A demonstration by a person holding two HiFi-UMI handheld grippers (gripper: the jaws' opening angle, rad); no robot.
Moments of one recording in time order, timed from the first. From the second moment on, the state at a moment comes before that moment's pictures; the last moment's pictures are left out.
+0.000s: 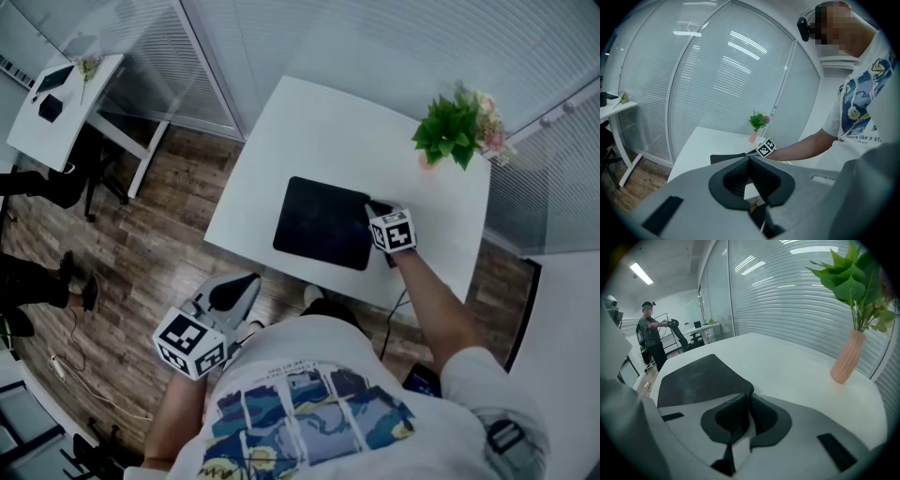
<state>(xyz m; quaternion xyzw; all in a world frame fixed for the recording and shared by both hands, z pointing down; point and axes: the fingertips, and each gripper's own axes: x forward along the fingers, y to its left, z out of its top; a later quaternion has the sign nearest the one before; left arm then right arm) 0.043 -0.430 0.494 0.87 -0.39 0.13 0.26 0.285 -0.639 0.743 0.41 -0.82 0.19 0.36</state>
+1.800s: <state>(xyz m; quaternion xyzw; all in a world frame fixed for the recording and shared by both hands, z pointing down) -0.110 -0.249 0.463 0.91 -0.36 0.07 0.21 0.177 -0.547 0.511 0.46 -0.83 0.06 0.33</state>
